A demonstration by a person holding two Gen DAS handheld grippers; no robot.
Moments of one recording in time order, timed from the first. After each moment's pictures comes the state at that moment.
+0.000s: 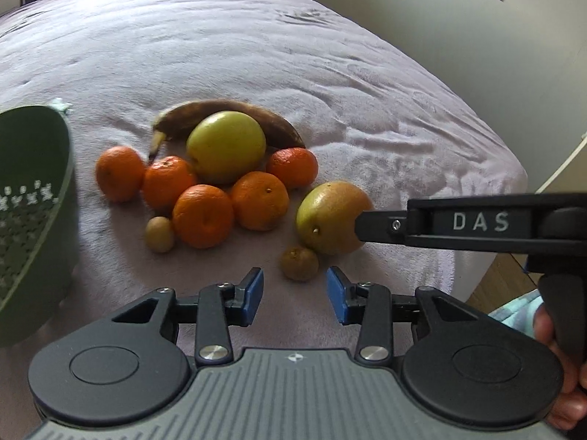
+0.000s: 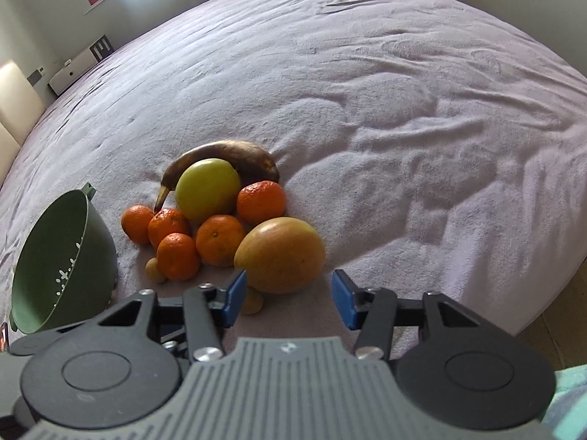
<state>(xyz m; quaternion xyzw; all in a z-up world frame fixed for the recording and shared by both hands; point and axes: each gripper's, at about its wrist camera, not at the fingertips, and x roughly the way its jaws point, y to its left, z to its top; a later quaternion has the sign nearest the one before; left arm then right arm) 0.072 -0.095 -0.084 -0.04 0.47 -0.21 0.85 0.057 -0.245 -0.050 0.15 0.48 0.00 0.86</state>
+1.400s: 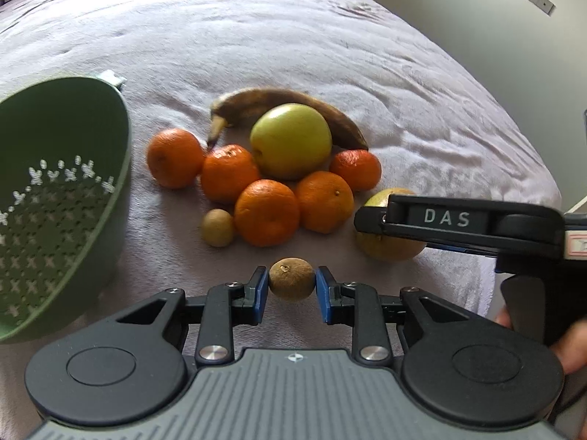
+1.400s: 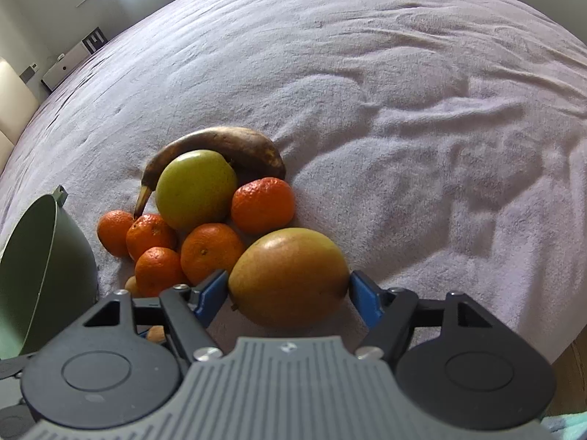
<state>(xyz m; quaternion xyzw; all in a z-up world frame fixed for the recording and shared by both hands) 0.086 -0.064 -0.083 -0.06 0.50 -0.14 0.85 0.099 -0.235 -0.088 0.15 0.50 0.00 0.85</state>
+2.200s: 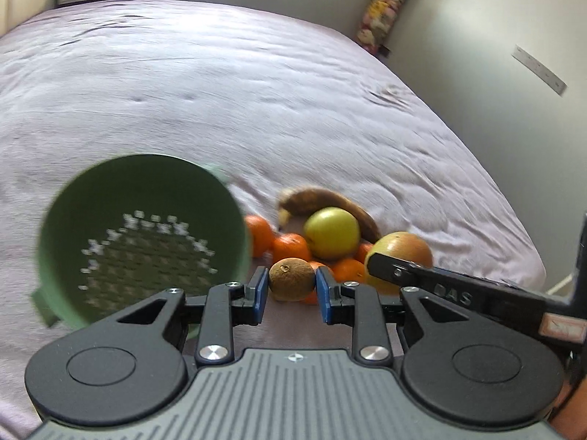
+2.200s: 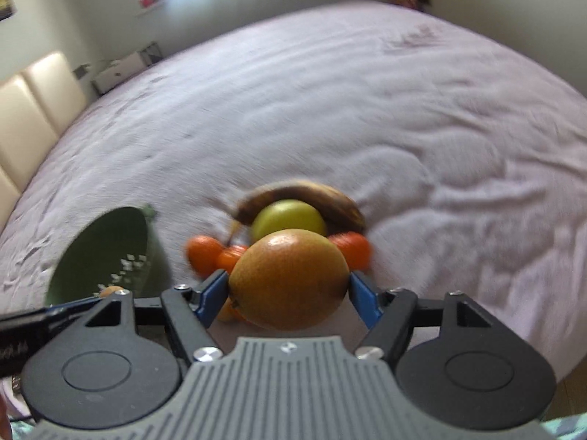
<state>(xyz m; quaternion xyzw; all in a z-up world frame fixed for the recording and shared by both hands) 0.061 0.009 0.004 -0.13 0.43 -0.09 0.89 0.076 -0.183 -0.013 0.11 0.42 0.08 0.90</state>
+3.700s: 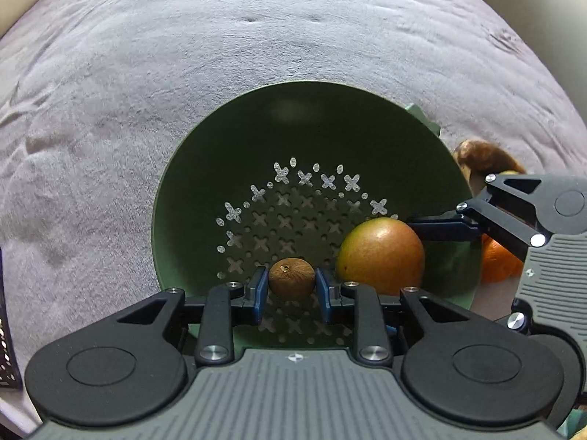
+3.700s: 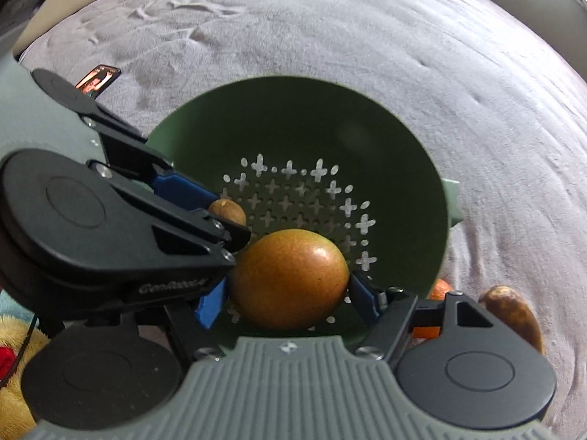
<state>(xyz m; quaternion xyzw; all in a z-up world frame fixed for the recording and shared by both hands) 0.114 0.098 -0.065 -0.07 0.56 0.02 0.83 0.134 0.024 -0.065 -0.26 0.48 0.40 0.74</state>
